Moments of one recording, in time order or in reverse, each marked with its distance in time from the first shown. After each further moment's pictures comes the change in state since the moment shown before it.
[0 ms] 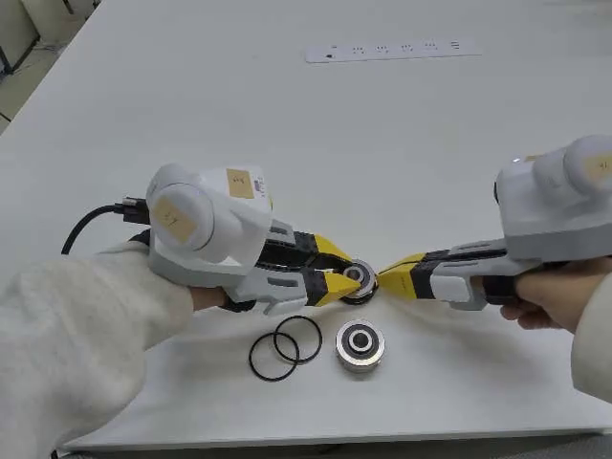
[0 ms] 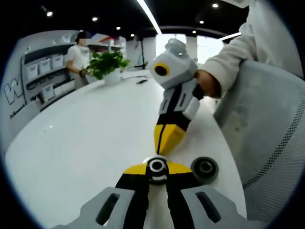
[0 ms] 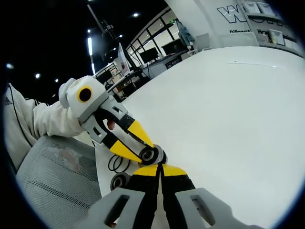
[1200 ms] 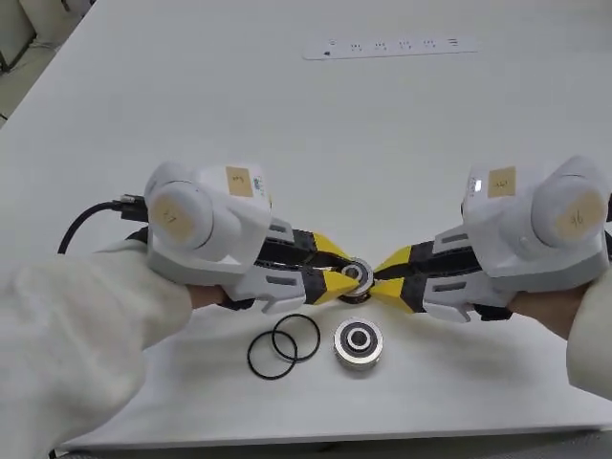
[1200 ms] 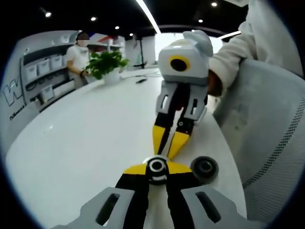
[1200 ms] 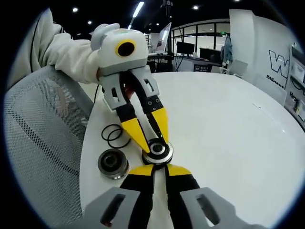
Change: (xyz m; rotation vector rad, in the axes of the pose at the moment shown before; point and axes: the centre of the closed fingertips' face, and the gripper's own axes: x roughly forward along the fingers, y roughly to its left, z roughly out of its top) left arm 0.001 0.002 -0.003 0.009 0.009 -0.002; right arm 0.008 0.005 -0.006 -0.574 0.126 -0.035
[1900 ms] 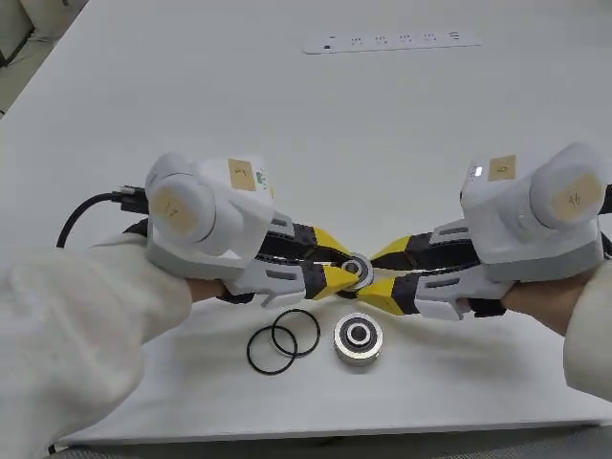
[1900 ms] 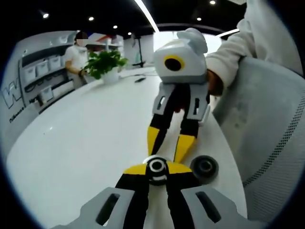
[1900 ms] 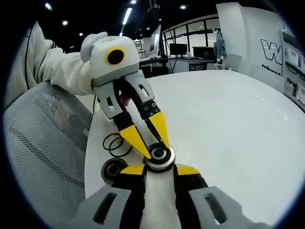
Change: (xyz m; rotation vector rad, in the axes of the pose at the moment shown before) left arm 0.000 0.001 0.001 0.016 0.014 -0.003; right arm 0.003 0.002 0.005 0.114 -0.039 0.015
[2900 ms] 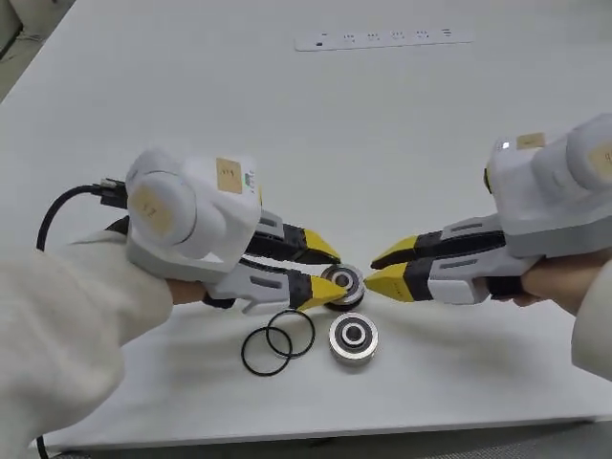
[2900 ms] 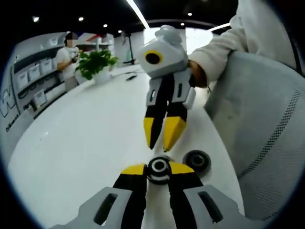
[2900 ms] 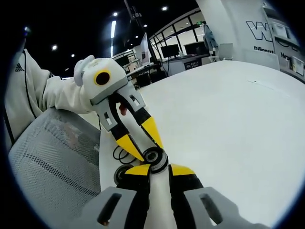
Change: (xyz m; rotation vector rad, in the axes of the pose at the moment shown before) left arm -0.005 -0.012 -0.002 0.059 0.045 -0.055; right arm -0.014 0.004 0.007 0.201 -0.047 0.073
